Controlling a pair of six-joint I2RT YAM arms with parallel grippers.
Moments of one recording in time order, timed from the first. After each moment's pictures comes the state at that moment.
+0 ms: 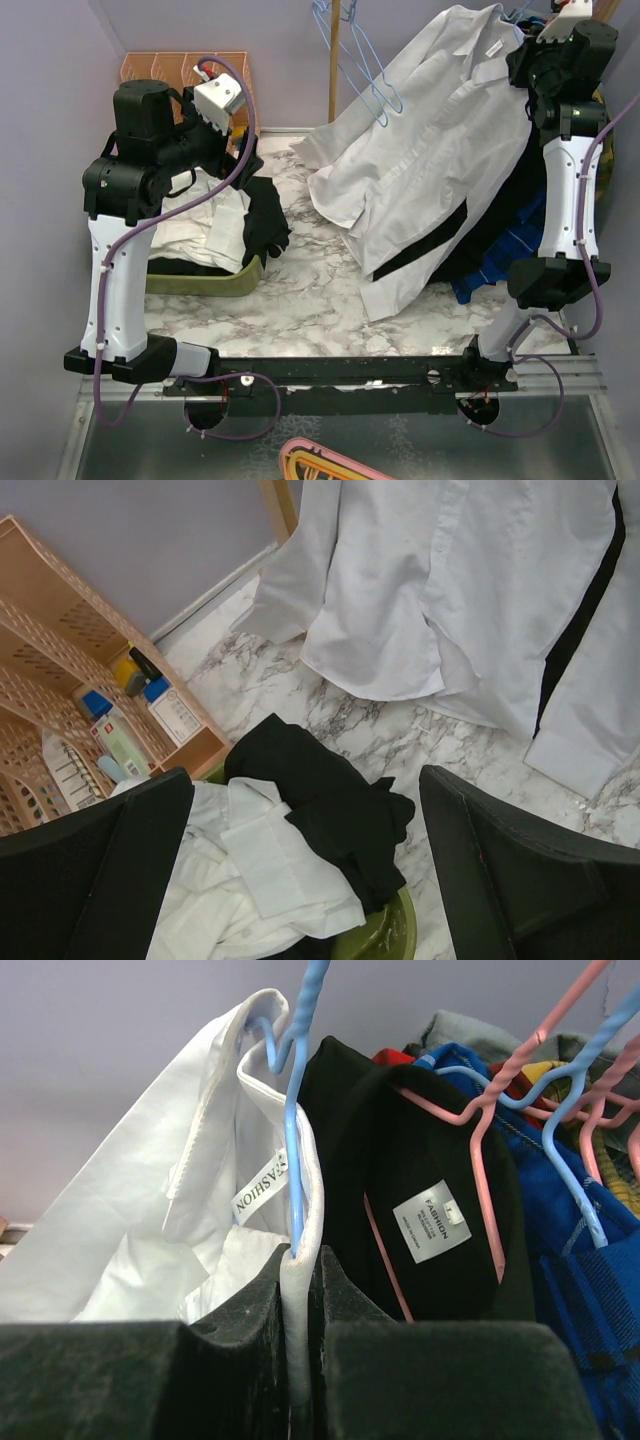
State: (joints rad) left arm -0.20 1.37 2.05 -1.10 0.45 0.29; right arm -0.12 1.78 2.22 -0.51 -0.15 -0.01
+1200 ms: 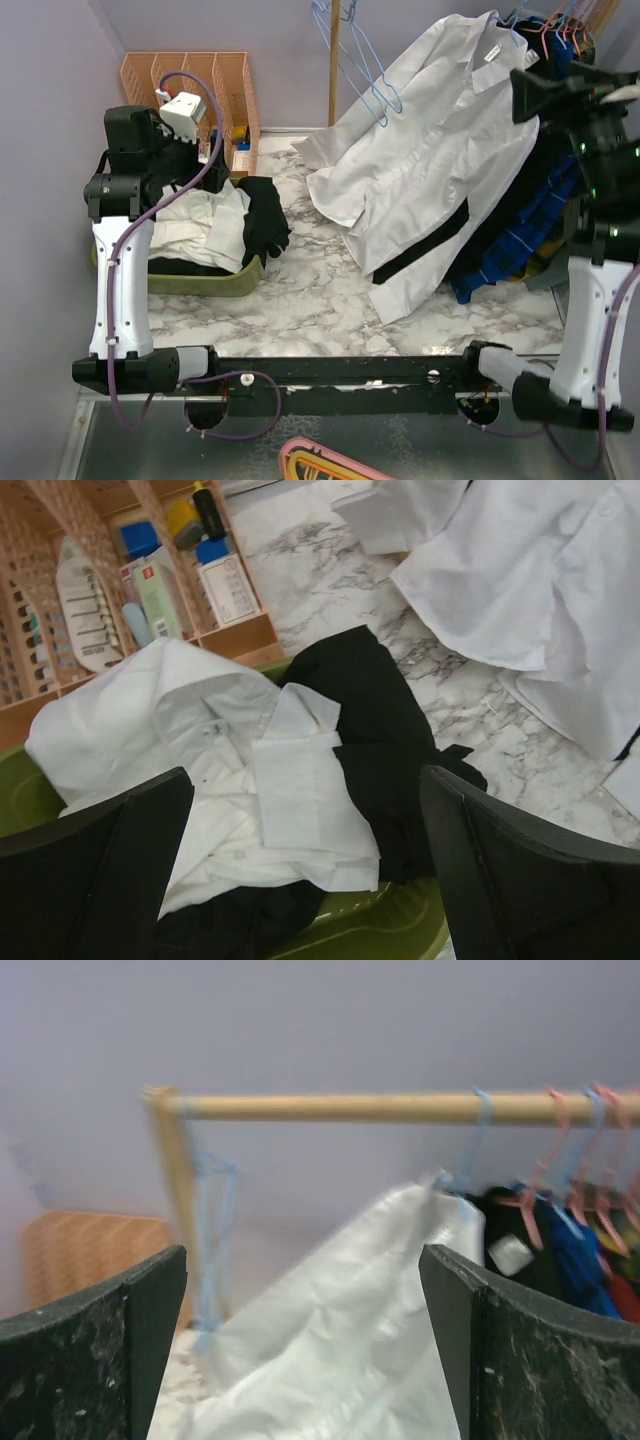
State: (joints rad) left arm 0.02 1.30 1.73 -0.97 0.40 0.19; right arm -0.15 1.22 1.76 -0.23 -0.31 0.21
